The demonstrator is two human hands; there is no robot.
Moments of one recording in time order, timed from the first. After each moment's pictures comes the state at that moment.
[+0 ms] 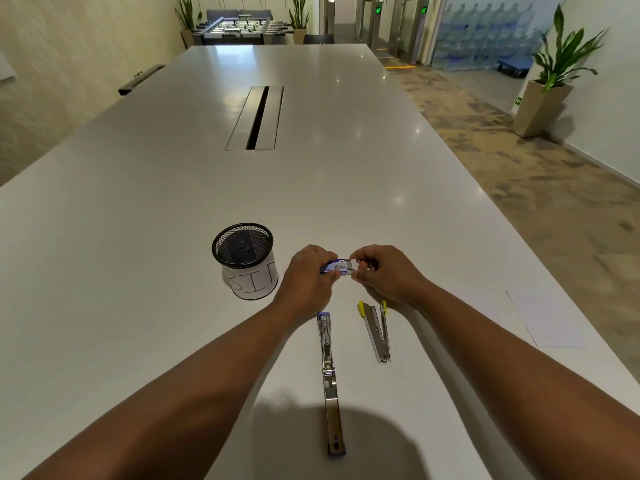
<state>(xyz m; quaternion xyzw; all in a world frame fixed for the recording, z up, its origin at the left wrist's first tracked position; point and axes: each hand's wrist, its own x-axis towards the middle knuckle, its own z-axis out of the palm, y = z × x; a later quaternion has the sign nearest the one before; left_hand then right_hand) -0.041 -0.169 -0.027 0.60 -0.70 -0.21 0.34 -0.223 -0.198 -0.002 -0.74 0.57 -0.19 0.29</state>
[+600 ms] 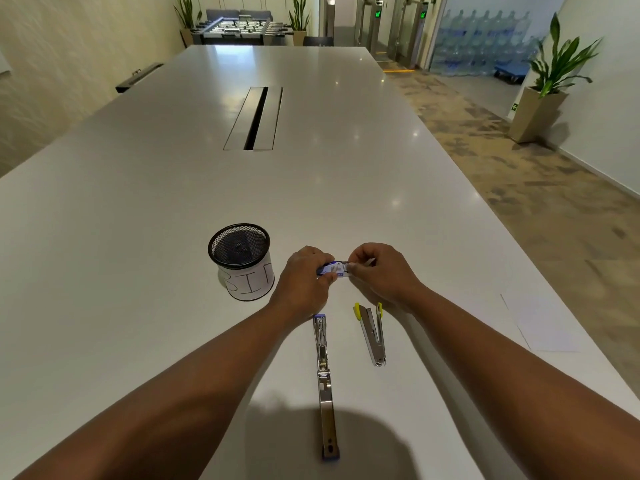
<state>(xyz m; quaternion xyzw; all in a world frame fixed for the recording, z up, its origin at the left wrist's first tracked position) -0.041 -0.171 -0.031 0.61 -0.70 -0.19 0.33 -0.218 -0.197 -0.002 -0.71 0.58 -0.26 0.31</state>
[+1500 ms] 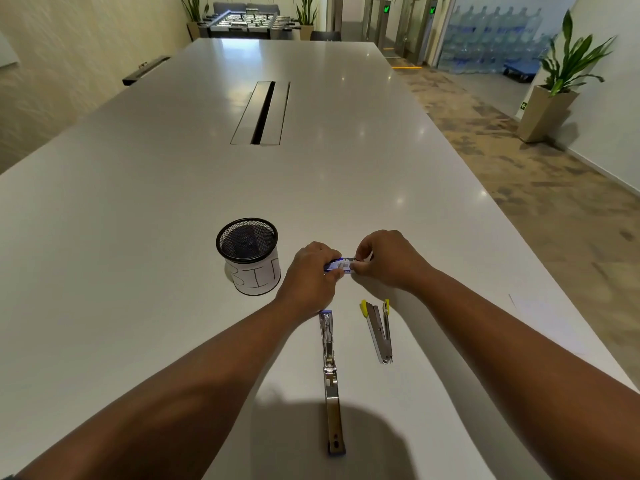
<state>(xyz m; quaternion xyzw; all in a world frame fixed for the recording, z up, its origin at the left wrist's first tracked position) -0.042 -0.171 -0.029 0.61 -0.70 -0.20 0.33 -0.213 -0.215 0.016 -0.81 0.54 -0.14 0.17</state>
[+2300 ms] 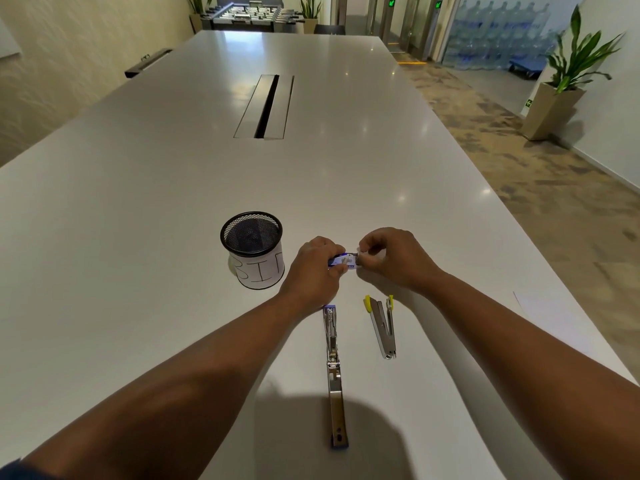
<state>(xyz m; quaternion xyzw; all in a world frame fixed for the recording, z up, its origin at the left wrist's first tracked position) -0.041 -0.172 -0.030 0.60 -0.70 -0.20 0.34 -0.223 -0.207 0.009 -0.79 0.52 -0.24 0.23</state>
